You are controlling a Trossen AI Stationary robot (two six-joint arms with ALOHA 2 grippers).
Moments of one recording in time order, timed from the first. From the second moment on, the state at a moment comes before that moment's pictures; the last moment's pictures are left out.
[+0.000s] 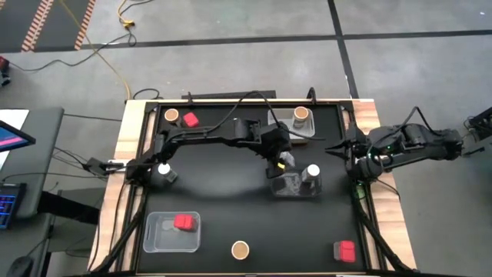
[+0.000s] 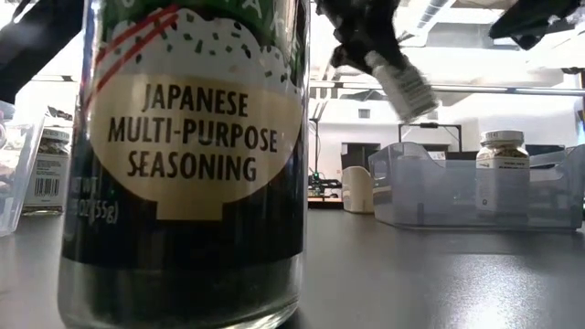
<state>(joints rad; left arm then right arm) 0.05 2.22 2.36 -0.99 -0.02 -0.03 0.16 0.51 0.87 -0.90 0.29 0.31</state>
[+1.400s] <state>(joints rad) 0.04 2.05 2.36 -1.32 0.04 -0.17 0.13 1.21 0.87 -0.12 0.28 0.13</state>
